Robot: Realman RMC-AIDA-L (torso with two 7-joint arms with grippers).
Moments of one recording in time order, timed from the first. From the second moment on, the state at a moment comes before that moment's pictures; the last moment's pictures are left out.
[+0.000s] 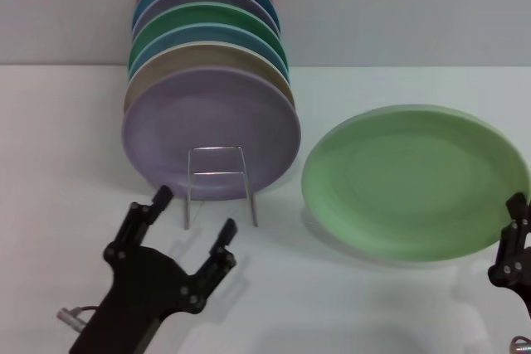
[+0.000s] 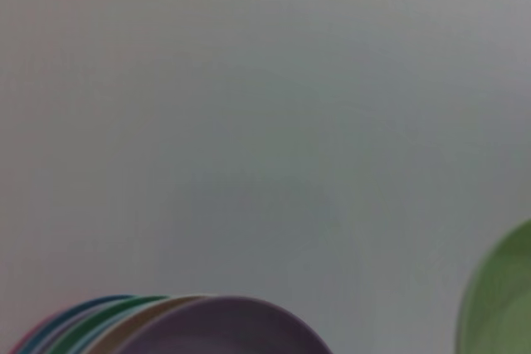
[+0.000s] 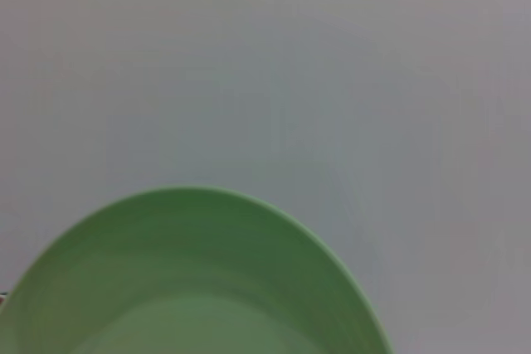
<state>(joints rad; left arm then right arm) -0.16 -2.08 -0.18 -0.51 2.20 1.53 0.16 0.02 2.09 0.22 0.59 -1.89 -1.62 -0.29</state>
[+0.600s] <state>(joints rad) -0.23 -2.07 -0.19 -0.58 2.20 1.36 0.16 0.10 2.09 0.22 0.56 -1.88 -1.56 -0.29</state>
